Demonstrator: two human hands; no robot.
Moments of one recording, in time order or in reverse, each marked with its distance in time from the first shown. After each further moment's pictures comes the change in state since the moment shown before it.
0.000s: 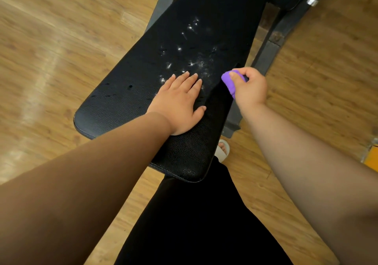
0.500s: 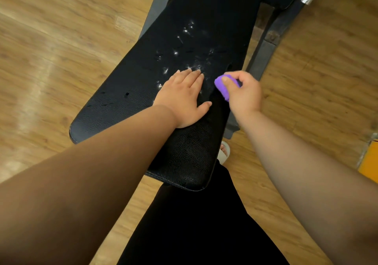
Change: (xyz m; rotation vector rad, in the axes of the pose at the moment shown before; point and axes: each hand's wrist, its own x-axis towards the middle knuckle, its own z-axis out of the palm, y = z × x) left_hand 0.029 -0.002 -0.007 -0.006 -0.010 0.024; right_hand -0.005 0.001 0.010 0.012 -0.008 -0.034
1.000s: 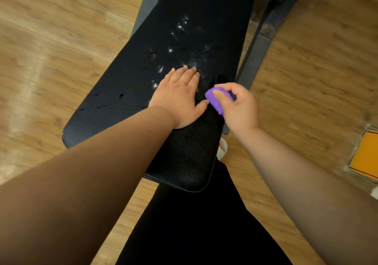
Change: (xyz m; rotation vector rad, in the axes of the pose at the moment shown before) left_hand 0.004 -0.002 0.005 -0.002 0.003 -0.009; right_hand -0.031 0.006 -0.004 0.025 -0.080 -0.055
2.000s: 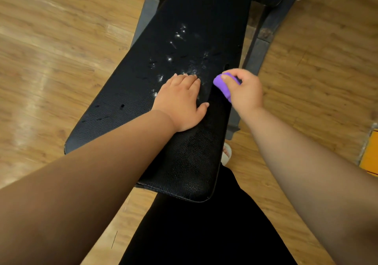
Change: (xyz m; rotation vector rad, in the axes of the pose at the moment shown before) left_hand 0.008 -0.002 -0.005 0.016 0.021 0.033; right_hand 0.050 0.004 -0.002 -0.070 0.064 -0.009
